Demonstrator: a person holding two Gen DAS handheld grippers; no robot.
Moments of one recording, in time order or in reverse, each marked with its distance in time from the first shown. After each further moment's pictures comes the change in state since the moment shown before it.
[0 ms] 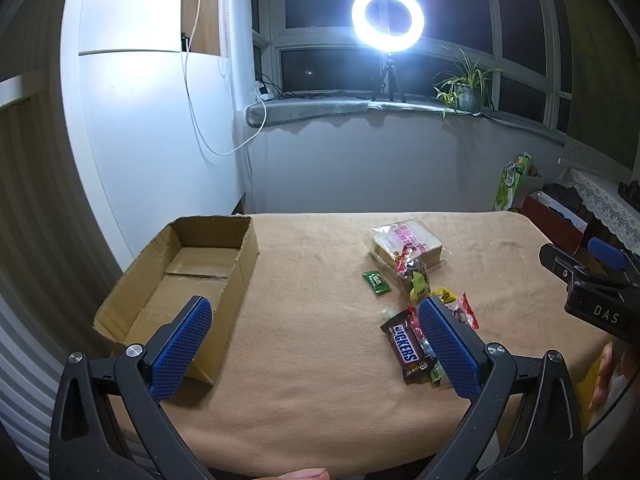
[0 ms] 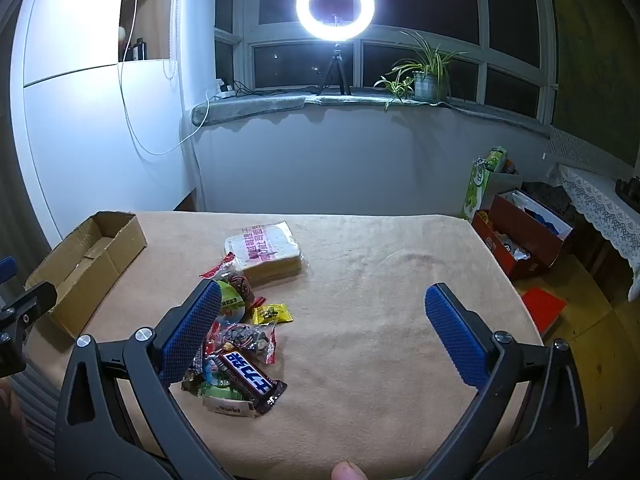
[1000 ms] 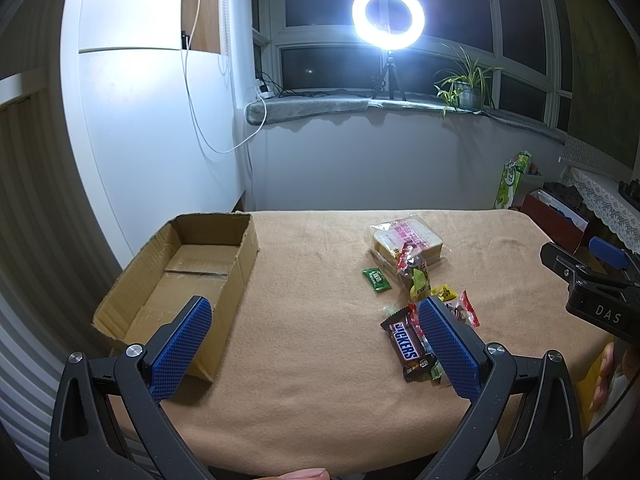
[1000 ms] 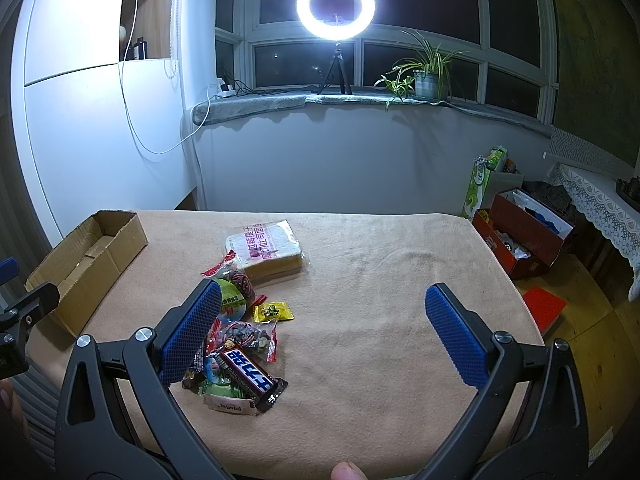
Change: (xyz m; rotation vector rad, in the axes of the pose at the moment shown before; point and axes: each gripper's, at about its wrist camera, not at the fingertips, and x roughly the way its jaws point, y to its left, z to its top) left arm 0.000 0.000 0.000 0.004 0.004 0.004; right arm -0.001 0.002 -0.001 -0.003 0.000 0.000
